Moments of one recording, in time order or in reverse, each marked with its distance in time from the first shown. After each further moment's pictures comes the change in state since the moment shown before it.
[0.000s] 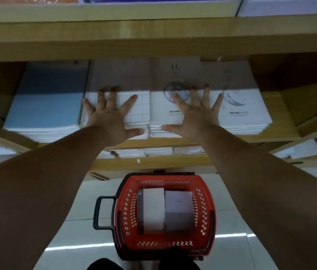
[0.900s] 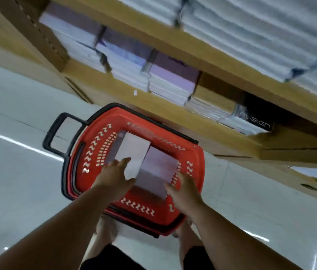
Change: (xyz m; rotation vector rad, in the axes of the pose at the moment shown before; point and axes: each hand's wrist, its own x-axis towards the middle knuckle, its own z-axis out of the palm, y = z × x) left_hand -0.147 0.182 0.371 -0.888 -0.549 -0.492; right_hand -0.139 0.046 0.373 0.605 -0.705 0.170
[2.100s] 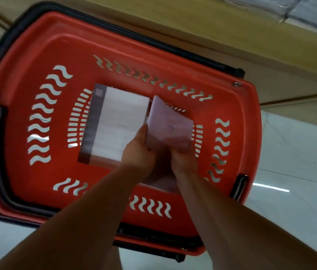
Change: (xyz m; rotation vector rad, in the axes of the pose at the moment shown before) left_hand 0.160 -0.017 0.180 -0.315 0.074 -0.006; right_hand 0.190 0.098 0.150 0.700 0.185 0.242
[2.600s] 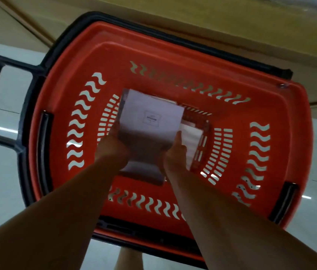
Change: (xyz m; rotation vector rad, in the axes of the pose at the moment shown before) left_hand 0.047 -0.081 -0.097 0.315 0.136 -0.153; right_hand -0.009 -0.020 0.111 -0.310 -0.026 -0.109
